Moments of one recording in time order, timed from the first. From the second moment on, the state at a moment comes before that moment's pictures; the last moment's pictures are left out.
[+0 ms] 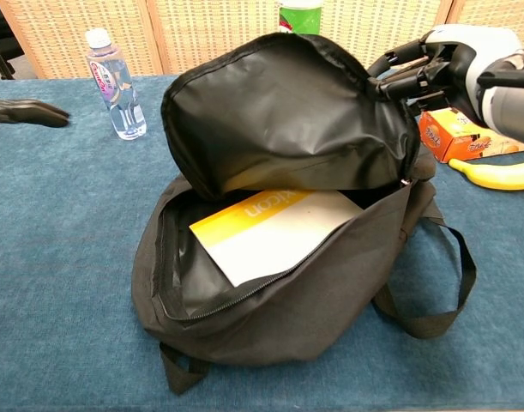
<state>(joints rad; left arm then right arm) -0.41 -1.08 0.05 -1.72 1.87 1.15 -0.12 0.60 -1.69 0.53 -2.02 -0.58 1.39 -0.33</state>
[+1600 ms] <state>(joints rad) -0.77 -1.68 -0.07 -1.45 1.55 0.75 0.41 0.64 -1.62 0.56 -2.05 -0.48 1.43 -0.31</state>
